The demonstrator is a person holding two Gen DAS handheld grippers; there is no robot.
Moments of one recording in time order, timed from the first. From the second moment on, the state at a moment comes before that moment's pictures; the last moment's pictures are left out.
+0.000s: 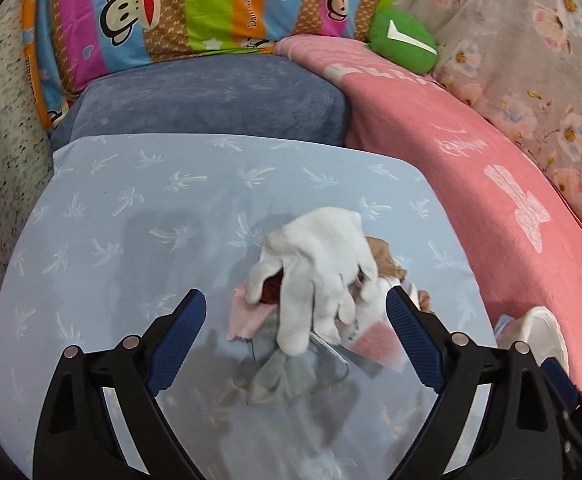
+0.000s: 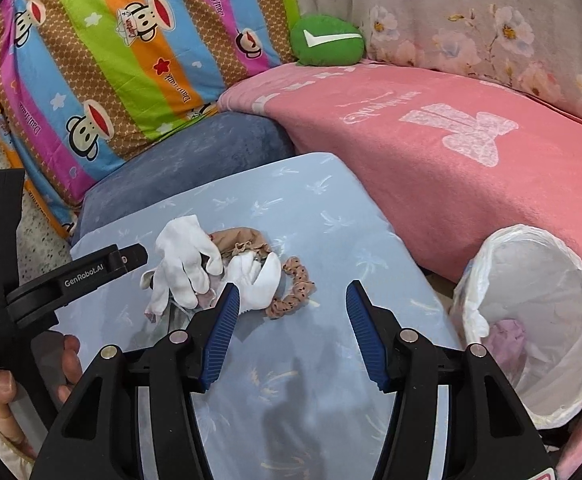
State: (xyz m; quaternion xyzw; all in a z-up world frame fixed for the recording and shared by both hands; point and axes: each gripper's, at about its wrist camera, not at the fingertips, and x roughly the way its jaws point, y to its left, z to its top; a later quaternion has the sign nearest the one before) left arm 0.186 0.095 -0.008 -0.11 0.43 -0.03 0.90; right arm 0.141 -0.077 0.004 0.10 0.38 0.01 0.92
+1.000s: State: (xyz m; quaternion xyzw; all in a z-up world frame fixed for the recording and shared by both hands) left arm 0.202 0.112 -0.027 -0.16 0.45 -0.07 0.88; right arm 0.196 -0.019 -0.075 0.12 0.47 0.09 0.87
